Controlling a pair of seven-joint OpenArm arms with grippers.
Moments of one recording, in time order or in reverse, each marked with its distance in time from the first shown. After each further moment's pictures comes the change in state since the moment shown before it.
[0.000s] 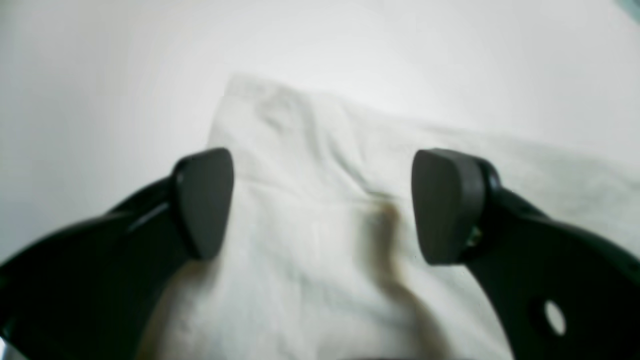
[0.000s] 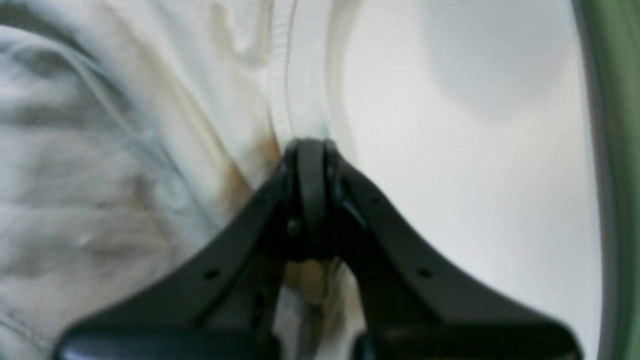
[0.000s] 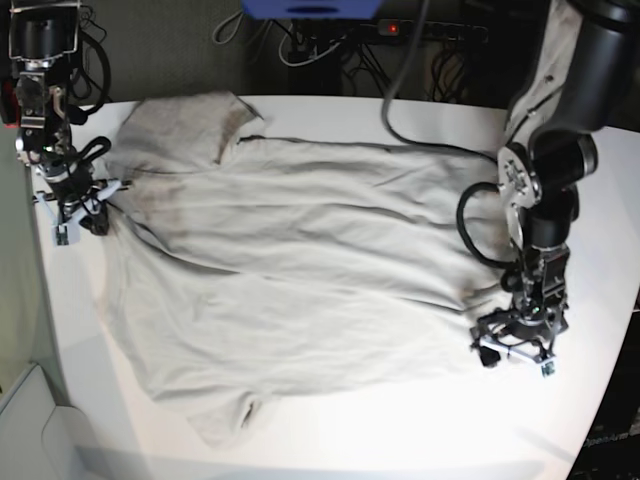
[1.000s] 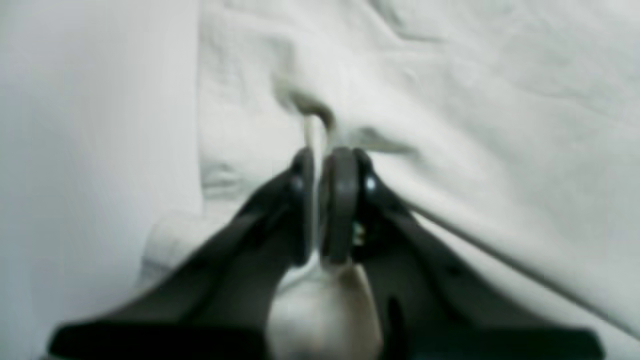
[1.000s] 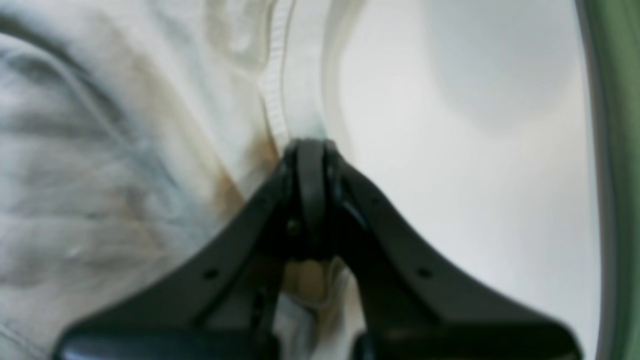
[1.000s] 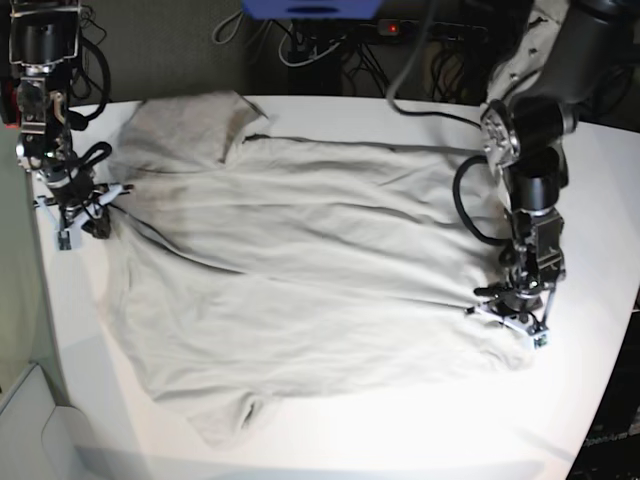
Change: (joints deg) left arm 9.3 2.3 0.0 11.6 -0.1 0.2 12.4; right arm 1.2 -0.1 -0.3 0.0 -0.5 0.0 -1.0
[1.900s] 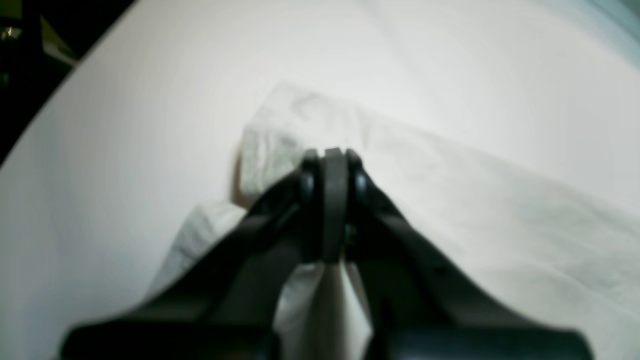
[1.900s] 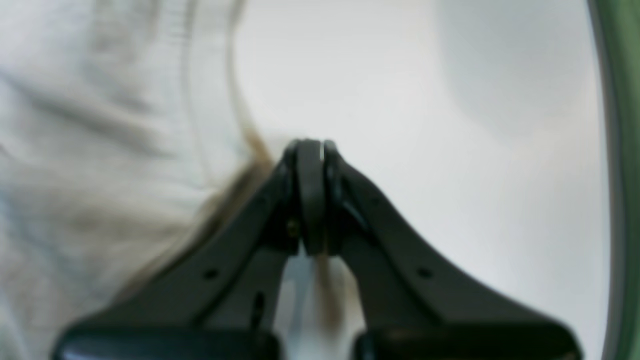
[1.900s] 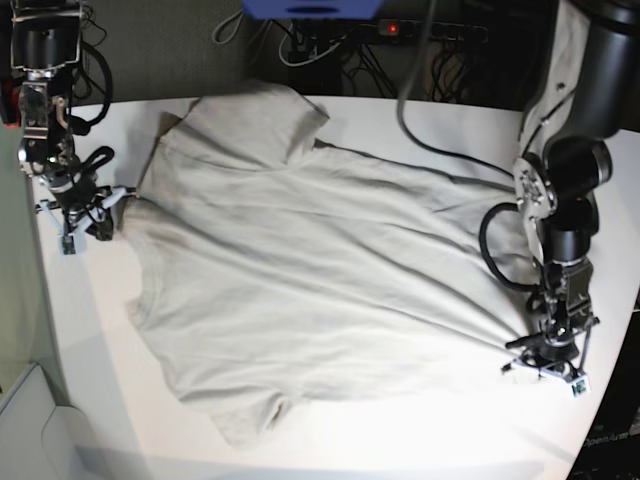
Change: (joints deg) left arm -11.0 -4.5 0.2 -6.4 -0.1 4.7 -10.3; right arm 1.5 -0.3 -0.5 -0.3 -0.4 0.0 -1.6
